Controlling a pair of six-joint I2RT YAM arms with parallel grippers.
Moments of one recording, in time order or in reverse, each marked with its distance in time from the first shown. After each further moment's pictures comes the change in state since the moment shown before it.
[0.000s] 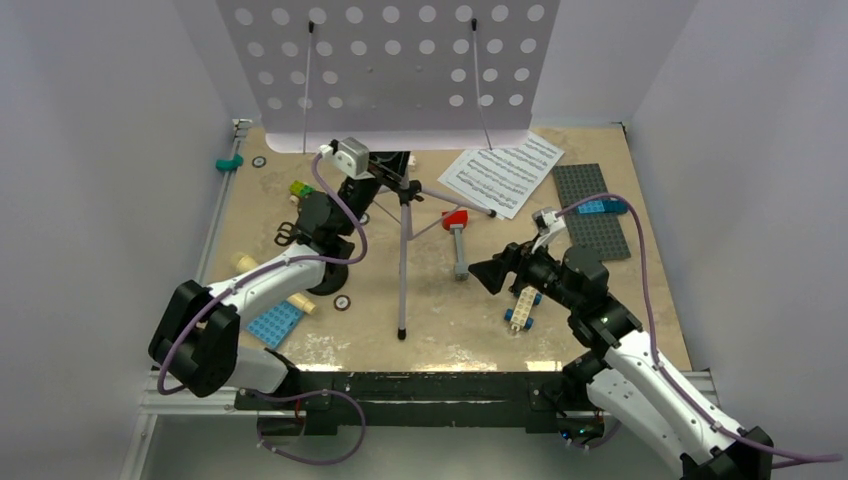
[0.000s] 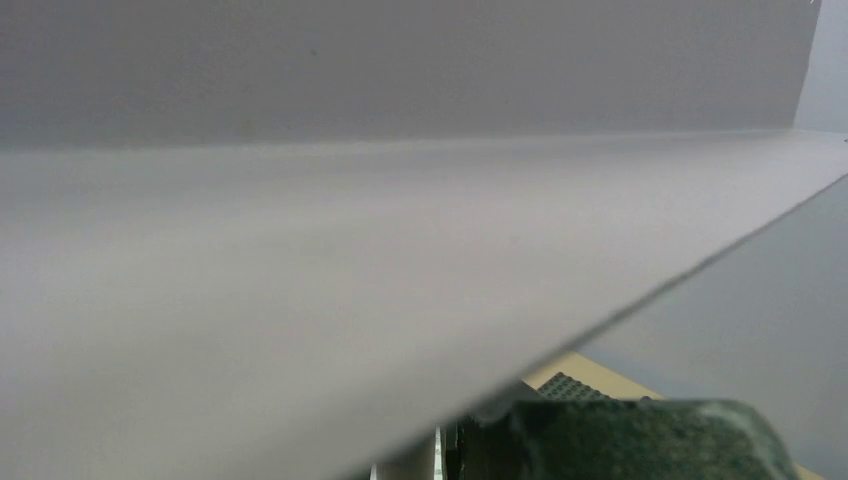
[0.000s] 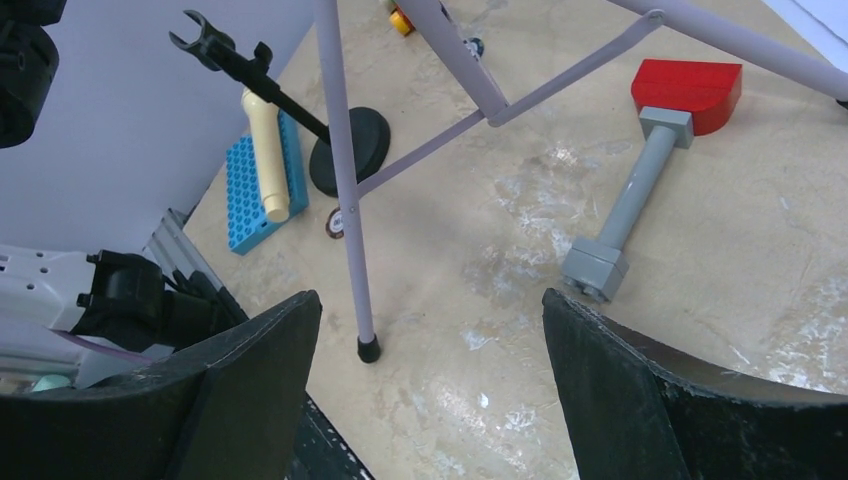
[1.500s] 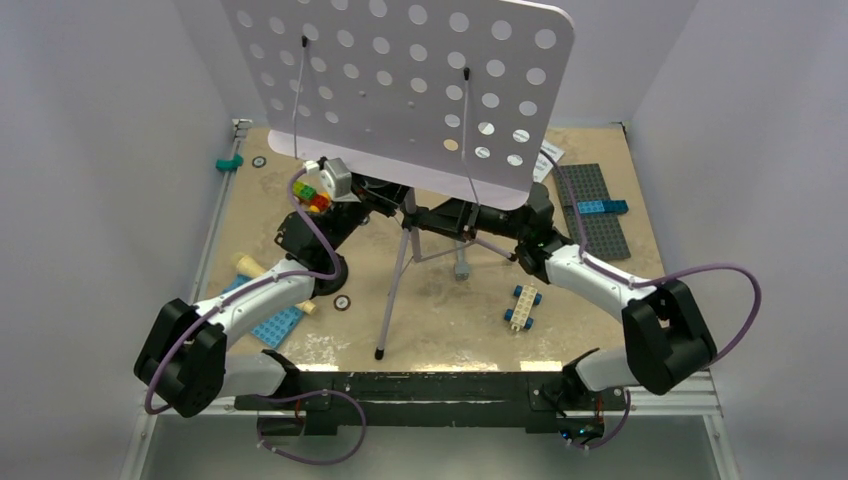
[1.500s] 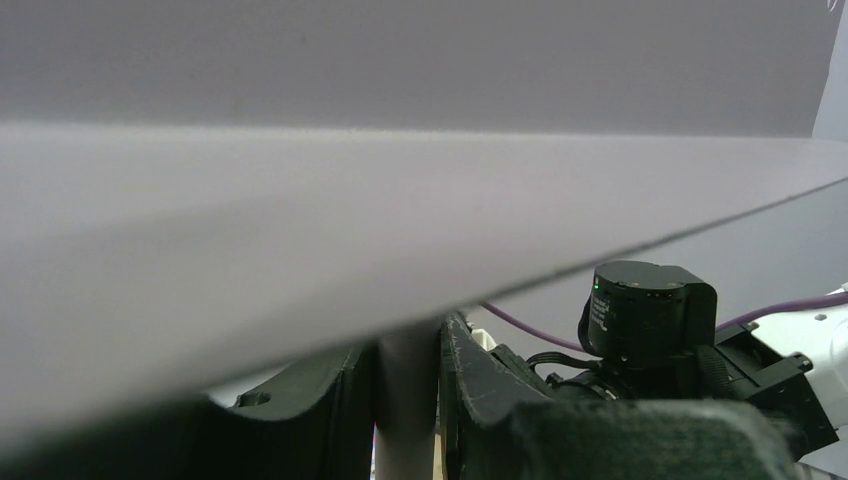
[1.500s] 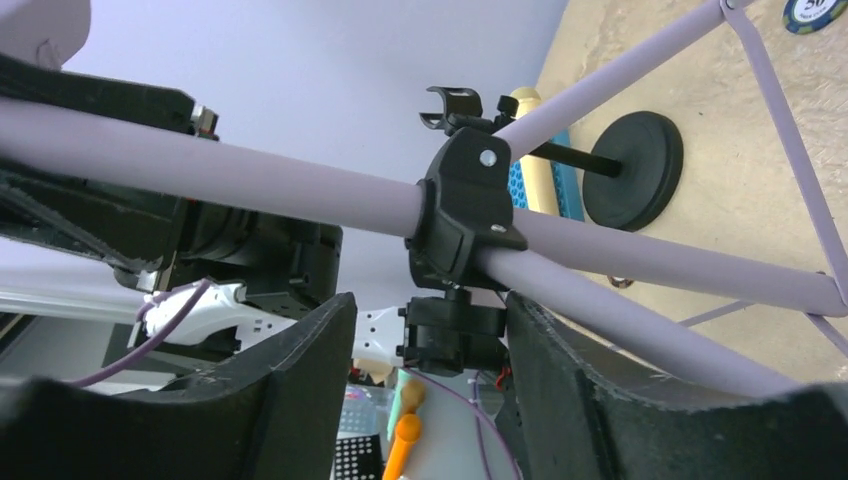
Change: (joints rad) left arm 0.018 -0.109 -0.120 0.072 0.273 -0.223; right arm 0.000 0.748 0.305 0.615 -0.402 0.684
